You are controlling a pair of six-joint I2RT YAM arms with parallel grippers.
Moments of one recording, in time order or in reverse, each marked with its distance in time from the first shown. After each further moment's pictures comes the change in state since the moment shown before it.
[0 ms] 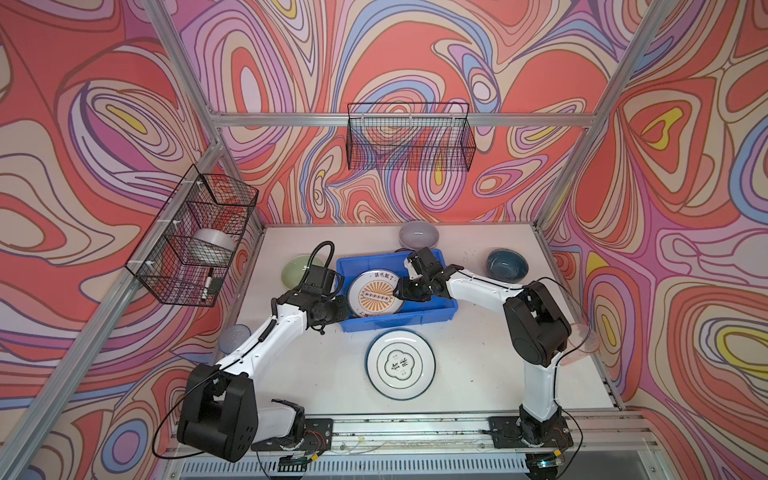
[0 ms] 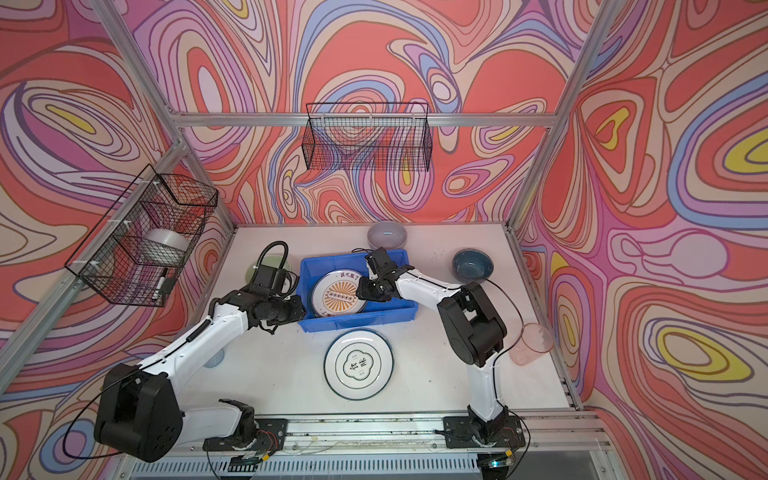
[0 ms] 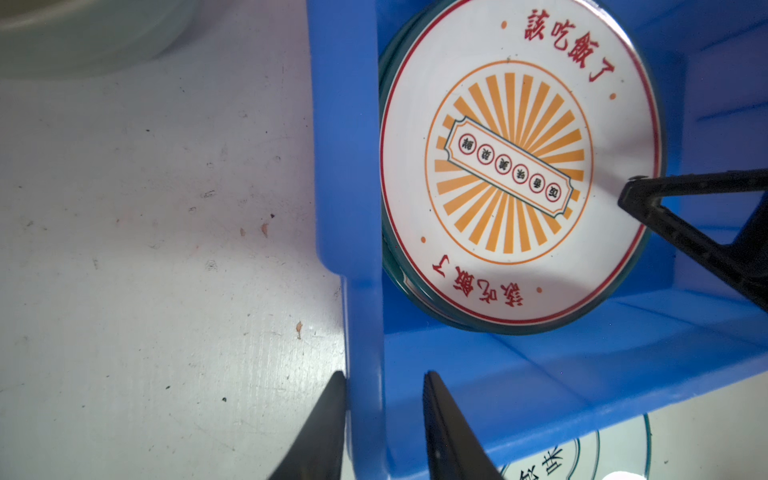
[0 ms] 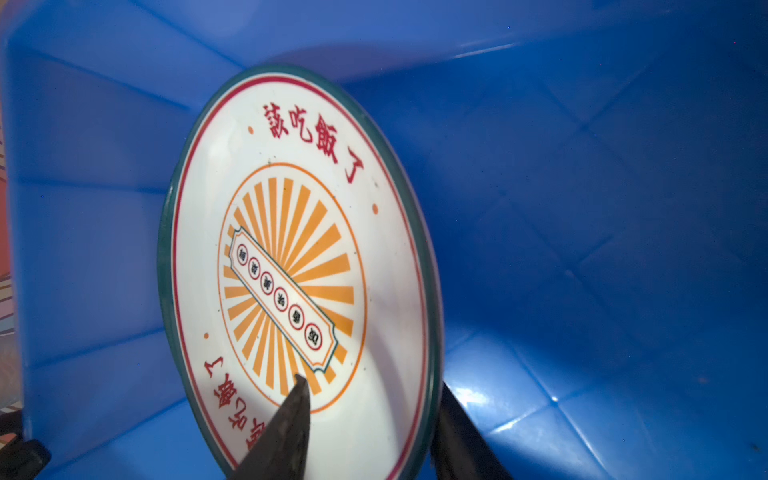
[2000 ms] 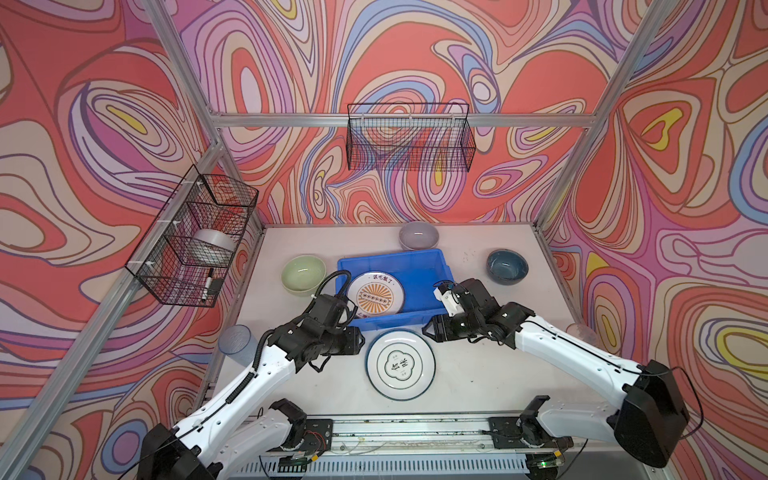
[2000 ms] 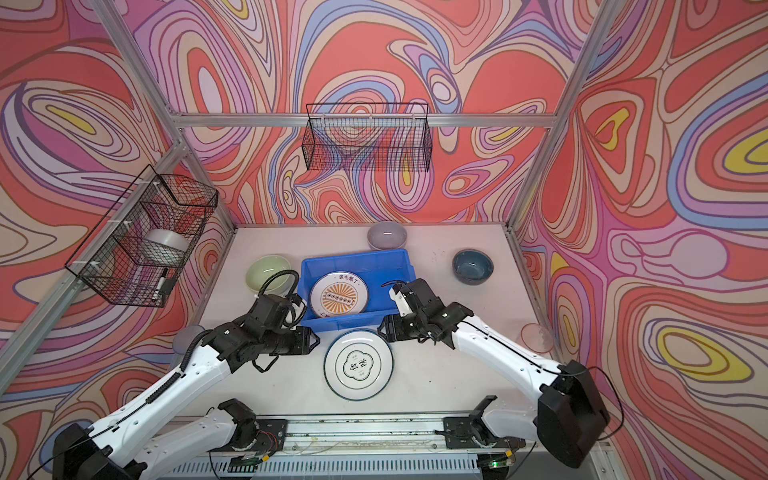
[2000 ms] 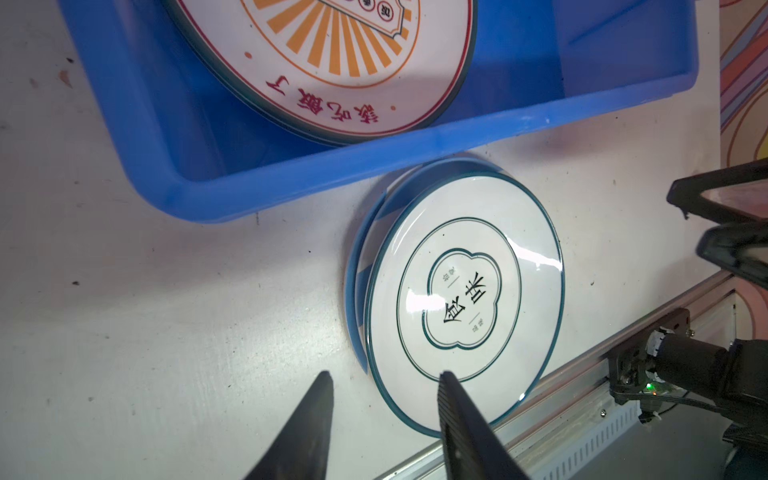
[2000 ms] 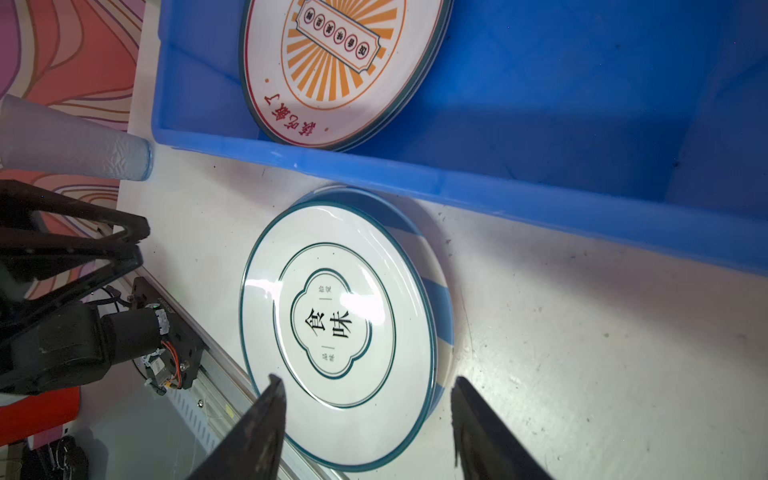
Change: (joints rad) left arm -0.300 -0.328 -0.164 -0.105 0.059 -0.096; right arm 0.042 -0.792 -0.590 -0.165 -0.077 -0.106
